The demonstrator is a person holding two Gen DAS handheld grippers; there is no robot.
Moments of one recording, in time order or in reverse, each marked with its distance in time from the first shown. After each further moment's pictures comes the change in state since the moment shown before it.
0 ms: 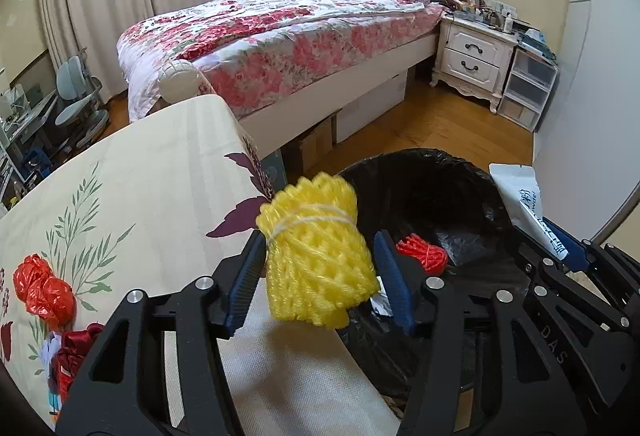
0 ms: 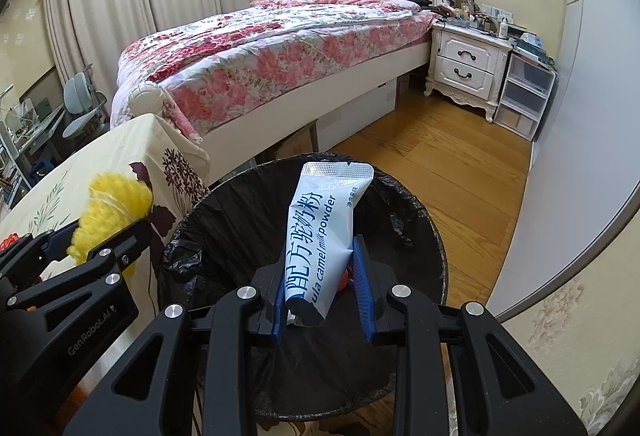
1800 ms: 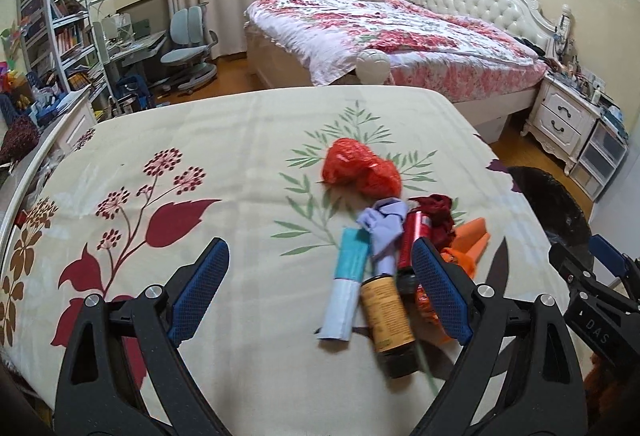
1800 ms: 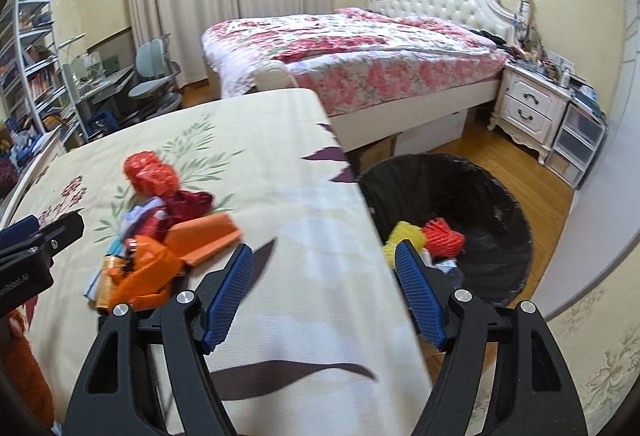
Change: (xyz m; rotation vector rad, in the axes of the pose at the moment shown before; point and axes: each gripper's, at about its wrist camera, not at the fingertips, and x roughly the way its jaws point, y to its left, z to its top) left arm -0.153 0.207 -0.107 -0.312 -0.022 0.257; right arm -0.099 0.148 -0.061 -0.220 -0.040 0.182
